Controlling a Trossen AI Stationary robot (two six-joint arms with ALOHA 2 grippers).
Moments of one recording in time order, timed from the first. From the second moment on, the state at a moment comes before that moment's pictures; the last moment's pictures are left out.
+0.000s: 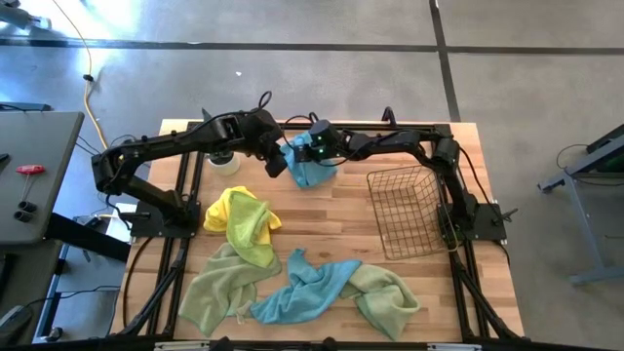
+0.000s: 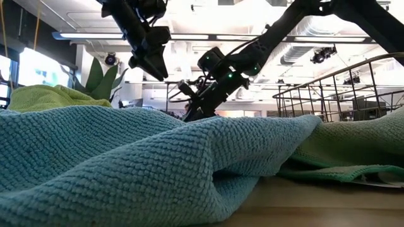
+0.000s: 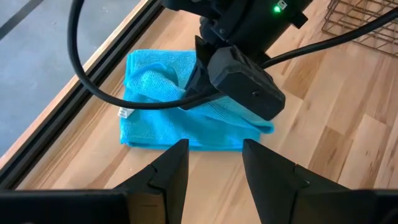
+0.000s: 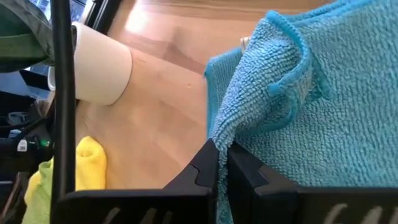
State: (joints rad) left arm 0.58 1.41 1.14 -0.64 -0.04 -0.09; right arm -0.43 2.14 1.41 0.08 -0.11 0.81
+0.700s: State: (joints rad) left arm 0.58 1.41 1.14 -0.63 -0.07 -0.10; right arm -0.47 2.13 1.41 0.13 -0.23 0.78
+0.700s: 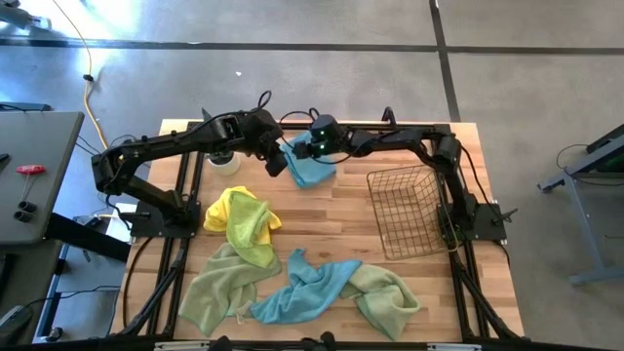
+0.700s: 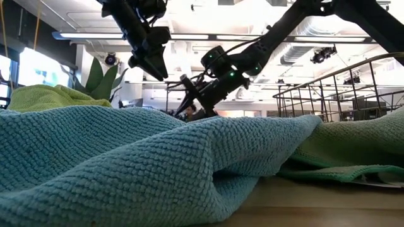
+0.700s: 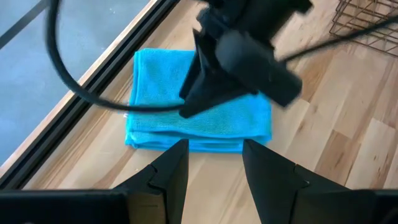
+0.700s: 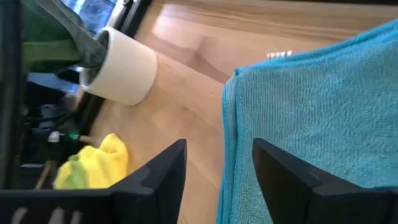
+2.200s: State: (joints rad) left arm 0.52 1.94 1.14 -0.34 -0.02 -0.14; right arm -0.63 2.10 1.41 -0.36 -0.32 0.44
